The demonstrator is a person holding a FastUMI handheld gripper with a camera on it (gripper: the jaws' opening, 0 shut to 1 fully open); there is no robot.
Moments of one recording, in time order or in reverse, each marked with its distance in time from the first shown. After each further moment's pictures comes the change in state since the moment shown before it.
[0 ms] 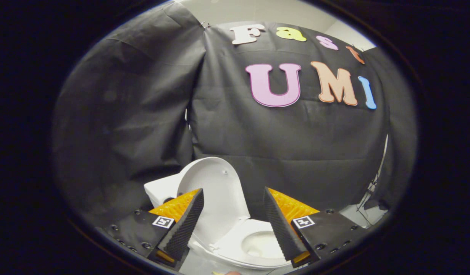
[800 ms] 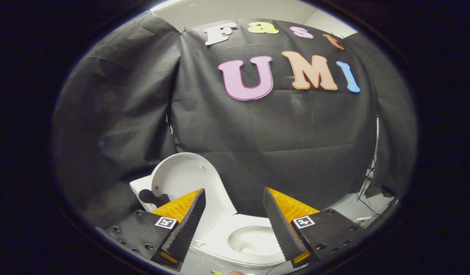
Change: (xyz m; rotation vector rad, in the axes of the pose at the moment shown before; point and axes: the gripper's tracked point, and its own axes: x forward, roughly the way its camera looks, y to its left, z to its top) arm -0.014 -0.091 -0.033 0.104 0.014 -0.061
